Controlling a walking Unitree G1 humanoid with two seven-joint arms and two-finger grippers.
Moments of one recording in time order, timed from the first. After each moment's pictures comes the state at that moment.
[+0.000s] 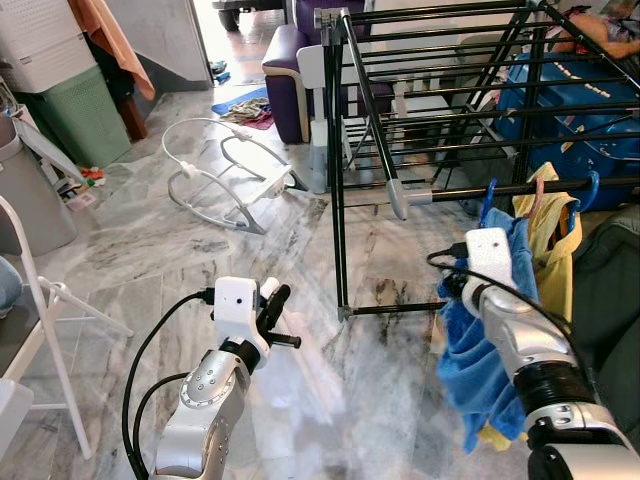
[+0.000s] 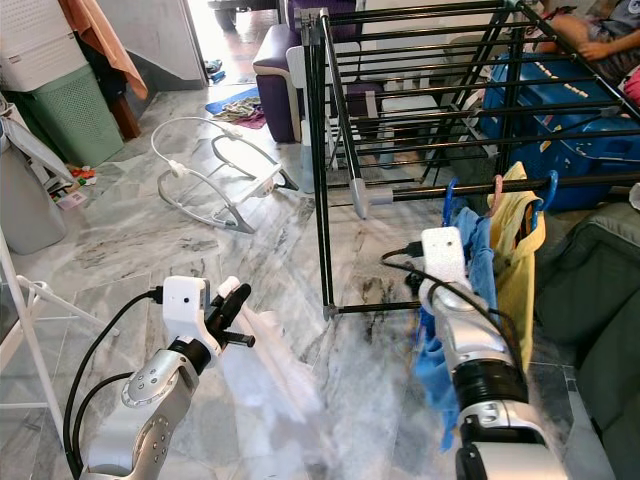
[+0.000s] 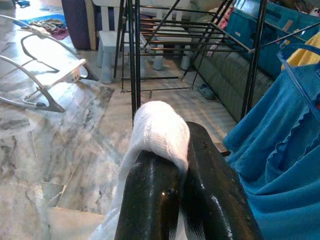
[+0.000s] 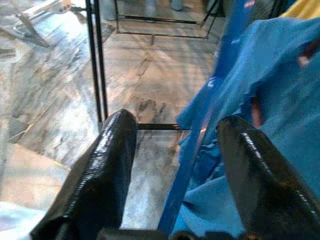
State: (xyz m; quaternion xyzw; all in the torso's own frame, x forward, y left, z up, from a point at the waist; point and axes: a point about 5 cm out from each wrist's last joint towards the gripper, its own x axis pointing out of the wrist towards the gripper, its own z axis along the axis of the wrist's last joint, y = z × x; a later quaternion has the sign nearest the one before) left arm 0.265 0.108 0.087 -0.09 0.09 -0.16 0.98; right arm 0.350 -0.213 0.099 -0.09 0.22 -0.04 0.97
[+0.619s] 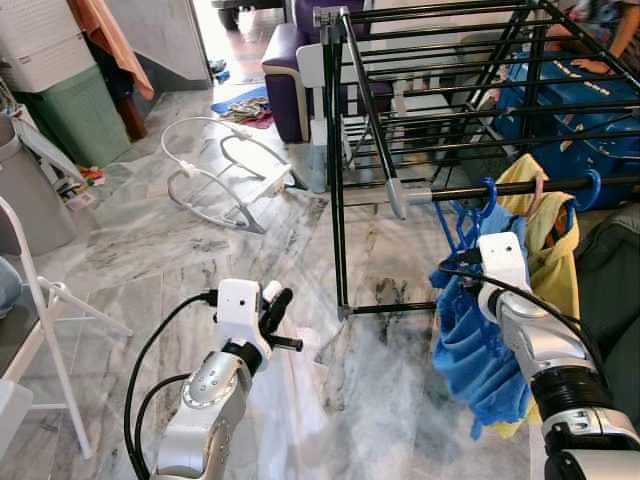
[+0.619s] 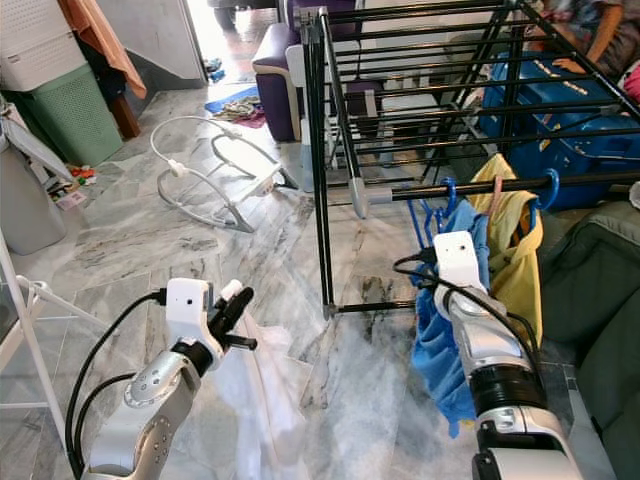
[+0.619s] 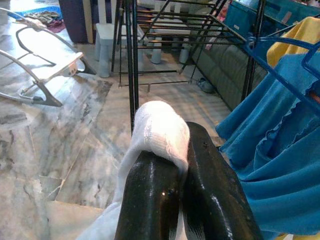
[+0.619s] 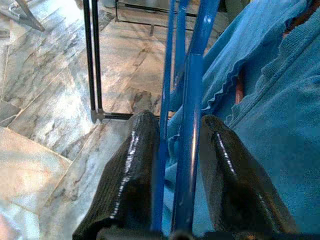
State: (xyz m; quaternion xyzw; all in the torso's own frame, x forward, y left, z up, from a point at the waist) left arm 0.264 0.106 0.084 -0.09 0.10 -0.16 0.98; right arm 0.342 -0.227 0.094 -0.12 0.24 -0.02 0.96
